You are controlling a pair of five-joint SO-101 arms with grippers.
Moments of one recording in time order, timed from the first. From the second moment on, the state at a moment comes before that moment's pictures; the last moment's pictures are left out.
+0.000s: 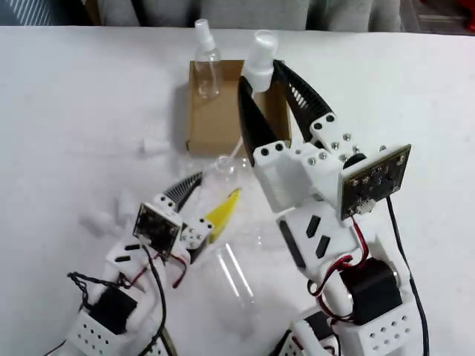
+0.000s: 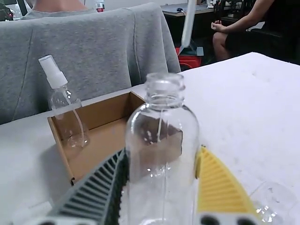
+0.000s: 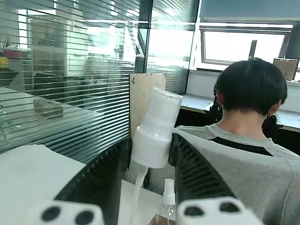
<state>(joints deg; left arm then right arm) 25.8 -103.3 93.7 28.7 -0.2 -28.4 -63.0 31.2 27.5 6.4</state>
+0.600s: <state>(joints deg) 24.7 -103.3 93.7 28.7 -0.2 -28.5 -59.4 31.2 26.8 6.5</state>
